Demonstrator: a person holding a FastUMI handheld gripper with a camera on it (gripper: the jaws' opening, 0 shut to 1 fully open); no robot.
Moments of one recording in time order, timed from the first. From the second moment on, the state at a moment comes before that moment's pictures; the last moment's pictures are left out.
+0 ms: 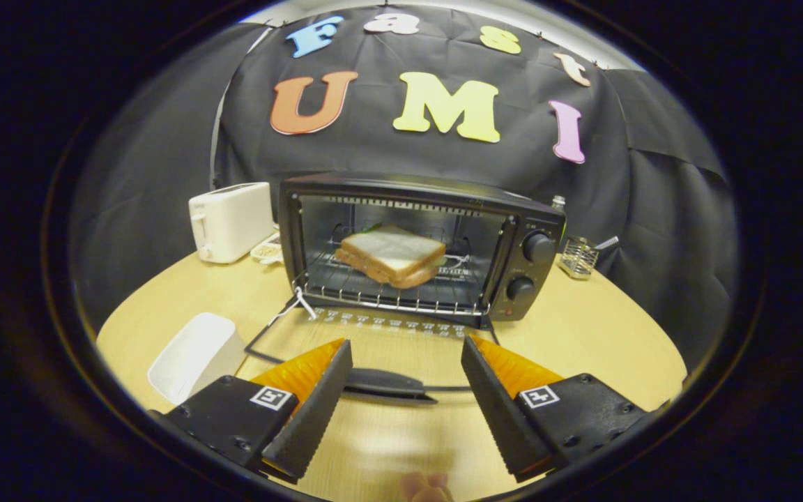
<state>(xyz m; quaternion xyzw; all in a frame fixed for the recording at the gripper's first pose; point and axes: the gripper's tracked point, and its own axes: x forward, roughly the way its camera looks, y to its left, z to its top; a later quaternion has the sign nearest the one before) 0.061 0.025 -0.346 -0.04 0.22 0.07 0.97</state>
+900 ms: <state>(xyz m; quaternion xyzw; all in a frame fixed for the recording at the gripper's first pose) 0.043 0.042 -0.418 0.02 0.32 0.07 0.94</state>
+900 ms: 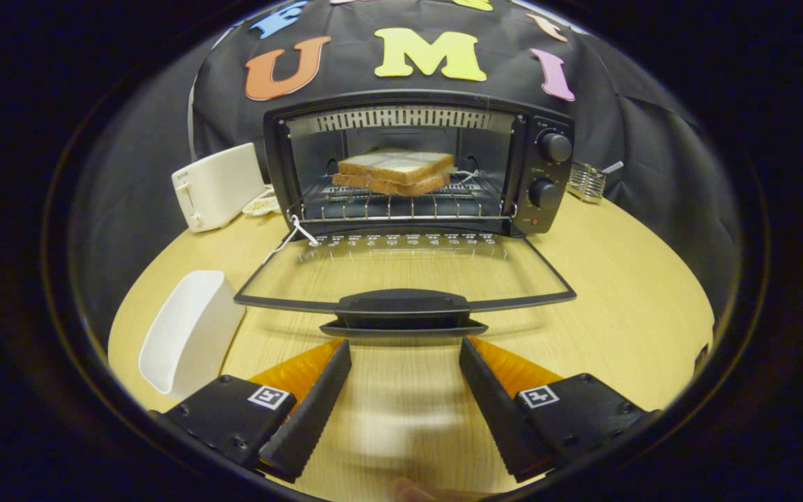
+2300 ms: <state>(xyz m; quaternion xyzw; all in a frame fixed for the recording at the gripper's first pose) 0.058 0.042 -0.358 0.02 0.20 0.06 0.98</state>
